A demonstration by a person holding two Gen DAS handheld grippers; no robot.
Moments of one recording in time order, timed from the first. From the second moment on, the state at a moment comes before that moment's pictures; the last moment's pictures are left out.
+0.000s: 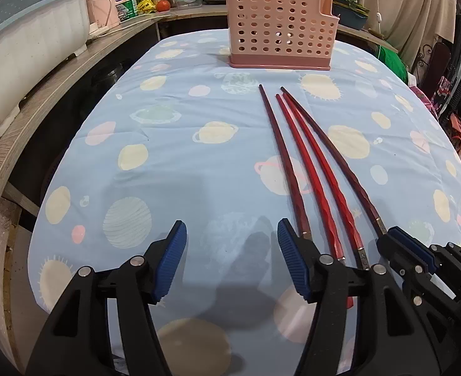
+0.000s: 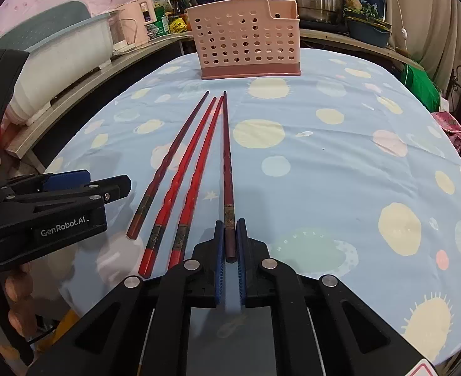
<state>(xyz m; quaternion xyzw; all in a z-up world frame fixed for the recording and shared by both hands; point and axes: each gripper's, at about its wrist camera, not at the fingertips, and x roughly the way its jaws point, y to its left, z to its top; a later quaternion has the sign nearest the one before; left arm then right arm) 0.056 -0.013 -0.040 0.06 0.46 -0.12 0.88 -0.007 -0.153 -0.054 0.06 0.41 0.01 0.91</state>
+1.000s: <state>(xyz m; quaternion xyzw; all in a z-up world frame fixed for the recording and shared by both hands) 0.043 -0.036 -0.044 0.06 0.47 -0.16 0.87 -0.012 -0.167 -0.055 0.09 0.41 0.00 0.91</state>
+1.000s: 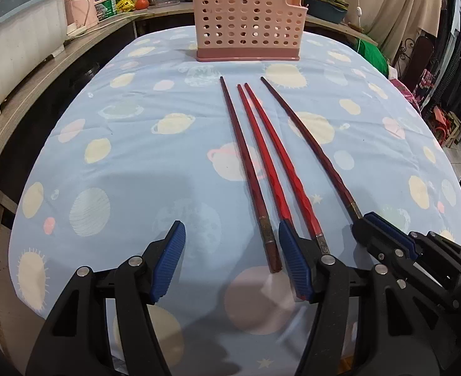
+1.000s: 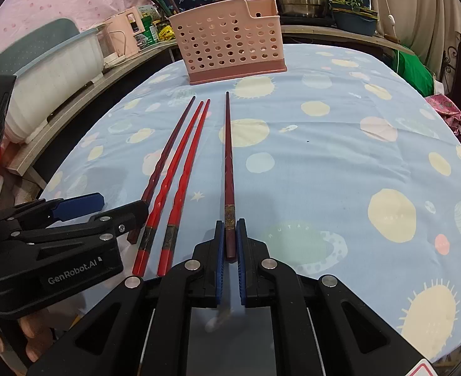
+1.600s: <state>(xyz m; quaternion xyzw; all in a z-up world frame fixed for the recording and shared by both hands) 0.041 -0.033 -0.046 0.07 0.47 -0.16 0.87 -0.013 -0.168 -0.055 0.10 0.41 0.00 0.91</state>
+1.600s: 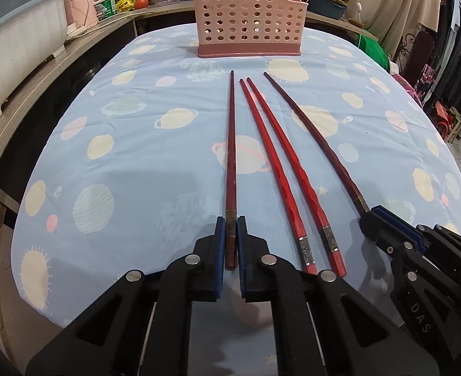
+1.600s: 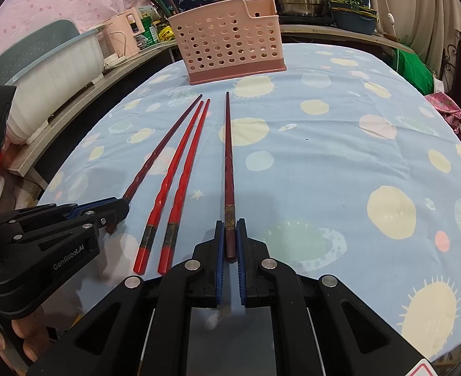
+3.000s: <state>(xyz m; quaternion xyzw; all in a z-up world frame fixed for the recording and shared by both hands) 0.070 -0.012 0.093 0.03 0.38 -0.15 0.91 -0.003 -0.224 0.088 0.14 0.26 -0.01 0.96</state>
